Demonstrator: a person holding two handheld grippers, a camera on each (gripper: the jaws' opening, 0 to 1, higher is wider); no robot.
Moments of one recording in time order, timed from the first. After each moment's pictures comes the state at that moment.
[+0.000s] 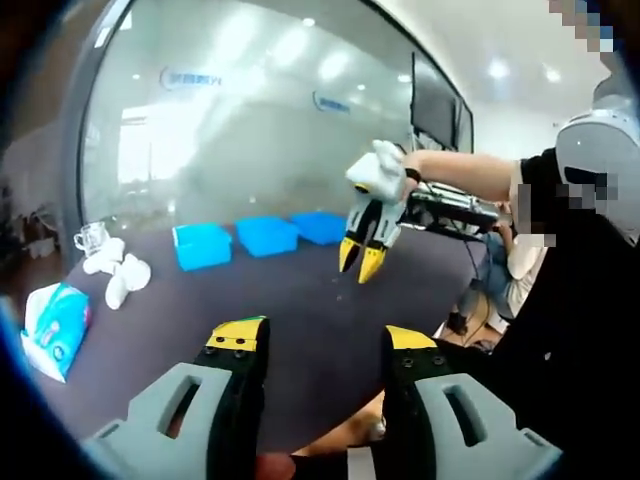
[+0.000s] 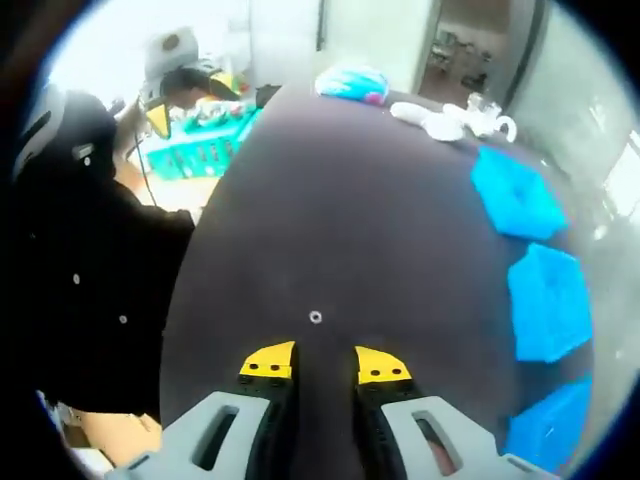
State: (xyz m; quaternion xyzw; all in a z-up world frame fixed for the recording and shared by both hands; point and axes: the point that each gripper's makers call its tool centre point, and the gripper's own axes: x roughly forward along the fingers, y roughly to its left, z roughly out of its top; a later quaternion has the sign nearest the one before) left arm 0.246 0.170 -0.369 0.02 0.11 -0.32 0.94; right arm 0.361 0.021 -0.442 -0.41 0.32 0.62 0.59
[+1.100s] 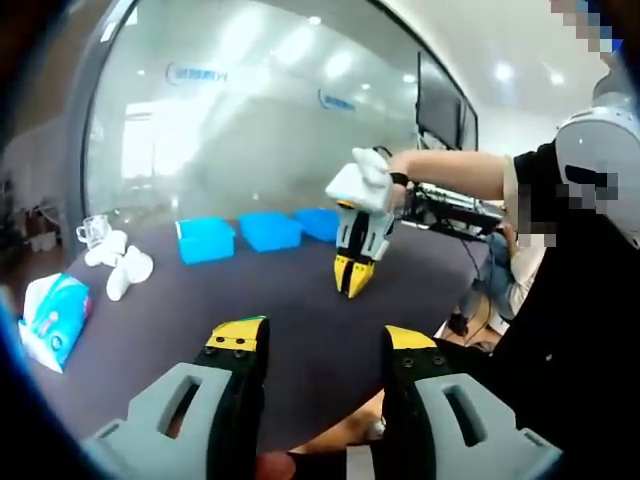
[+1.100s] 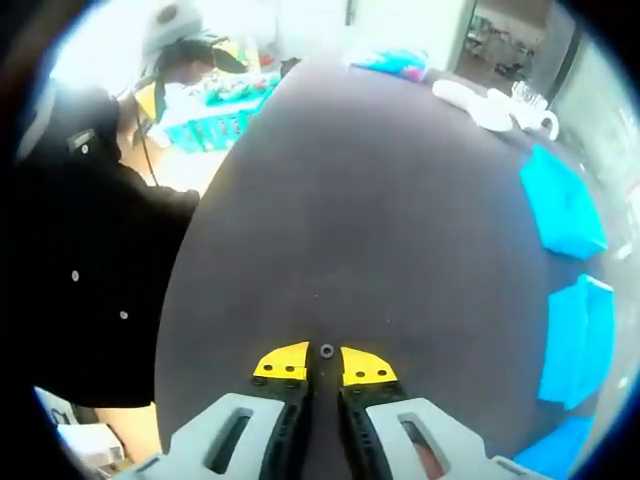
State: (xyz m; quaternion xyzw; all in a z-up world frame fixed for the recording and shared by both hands) left arm 0.245 0.170 -0.376 0.01 0.11 -0.31 0.94; right arm 0.352 0.035 -0.473 -0.43 0.36 0.63 0.54
